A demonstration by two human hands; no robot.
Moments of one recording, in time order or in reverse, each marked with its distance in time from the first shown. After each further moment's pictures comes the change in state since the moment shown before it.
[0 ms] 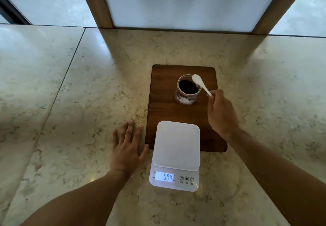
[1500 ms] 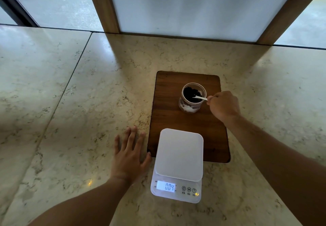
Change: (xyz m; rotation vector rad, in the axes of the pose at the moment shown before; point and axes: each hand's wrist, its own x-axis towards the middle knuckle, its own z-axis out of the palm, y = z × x) left_hand 0.013 -0.012 -0.001 0.019 0.042 -0.017; right_hand 0.070 -0.041 0.002 0.070 -0.136 0.302
